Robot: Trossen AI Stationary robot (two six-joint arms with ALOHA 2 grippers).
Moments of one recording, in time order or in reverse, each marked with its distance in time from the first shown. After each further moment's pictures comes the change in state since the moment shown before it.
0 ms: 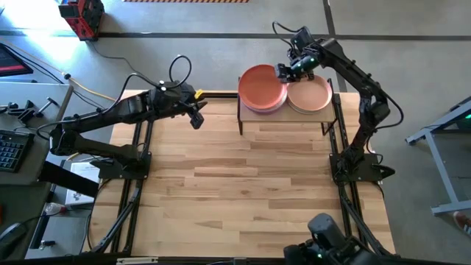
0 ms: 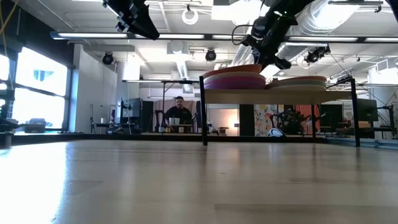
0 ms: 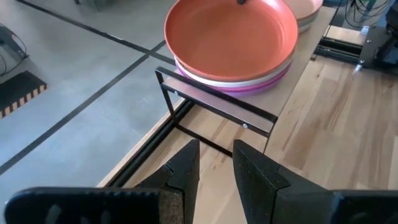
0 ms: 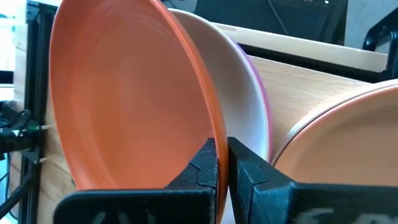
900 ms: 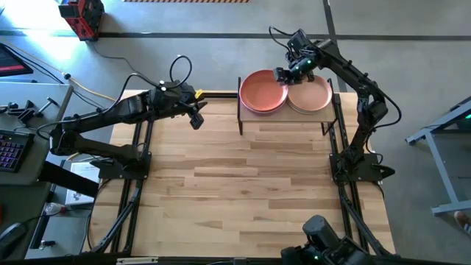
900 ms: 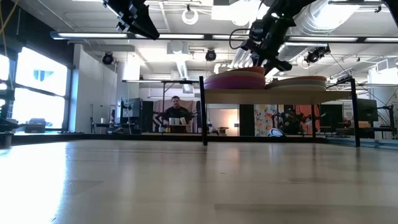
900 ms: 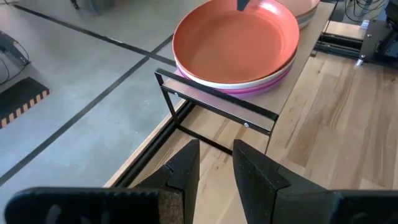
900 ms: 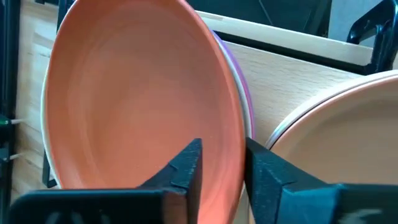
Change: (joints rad) left arm 0.000 0.000 0.000 0.001 0.000 0.034; right arm 0.021 0.024 0.000 -0.039 0.055 -0.036
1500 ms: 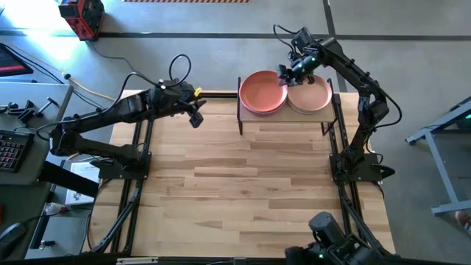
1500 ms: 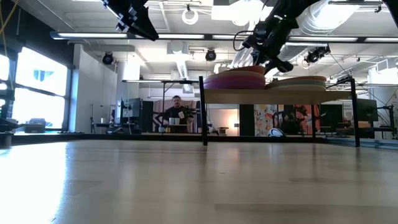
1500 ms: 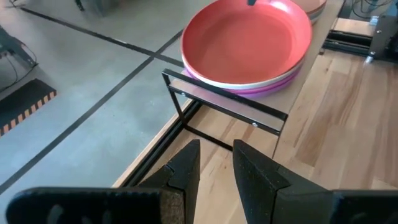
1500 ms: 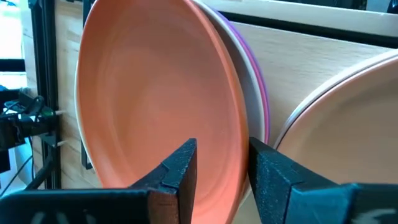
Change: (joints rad) left arm 0.018 0.000 0.000 0.000 -0.001 0.027; right arm -0.038 -0.002 0.000 -0.019 -0.147 0.048
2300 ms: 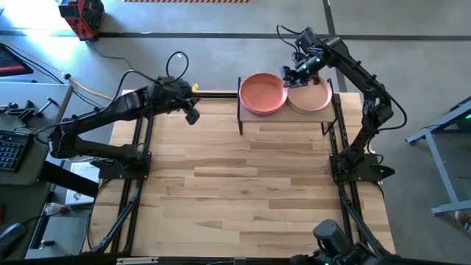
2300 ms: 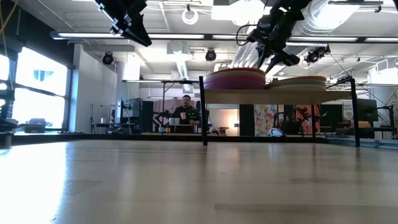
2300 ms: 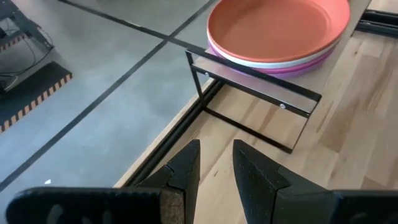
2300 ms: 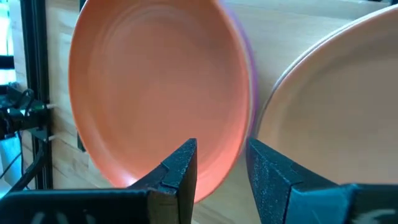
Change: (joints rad) left arm 0.069 -0.013 0.002 -0.074 0.001 0.017; right arm 0.008 -0.057 0.000 -0.077 0.039 -0.011
